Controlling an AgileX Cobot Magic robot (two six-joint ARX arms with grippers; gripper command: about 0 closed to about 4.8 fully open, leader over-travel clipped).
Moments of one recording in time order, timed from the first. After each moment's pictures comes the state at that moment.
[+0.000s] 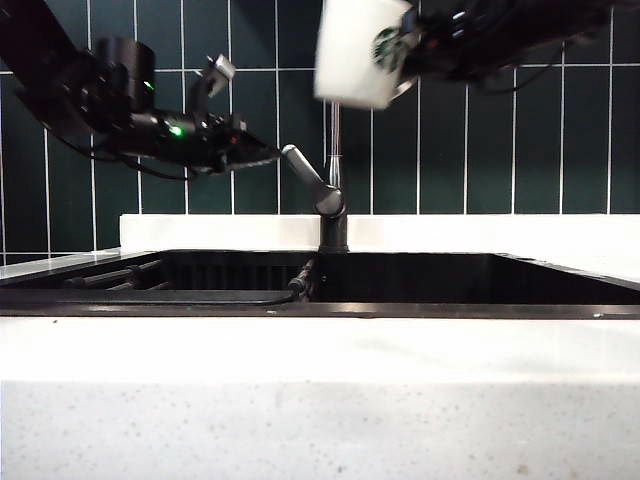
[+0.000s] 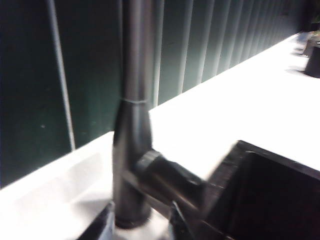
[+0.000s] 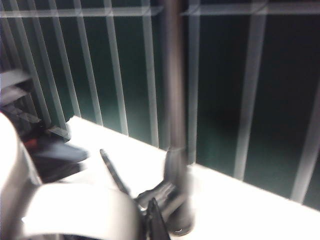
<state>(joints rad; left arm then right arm) -0.18 2.12 1.56 0.53 0.79 0.03 0.27 1.66 1.15 0.54 -0.30 0.01</state>
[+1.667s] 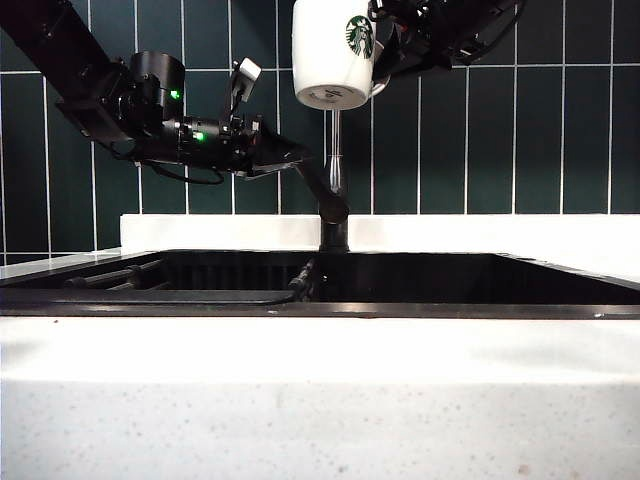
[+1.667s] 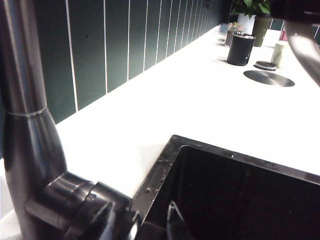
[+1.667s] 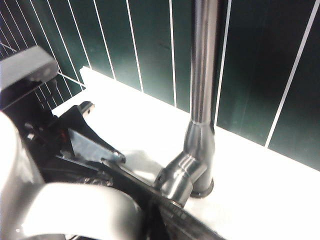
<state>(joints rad) -0.22 2.20 1.71 0.40 1.05 0.07 0.30 1.73 1.53 -0.06 -0.31 -0.05</state>
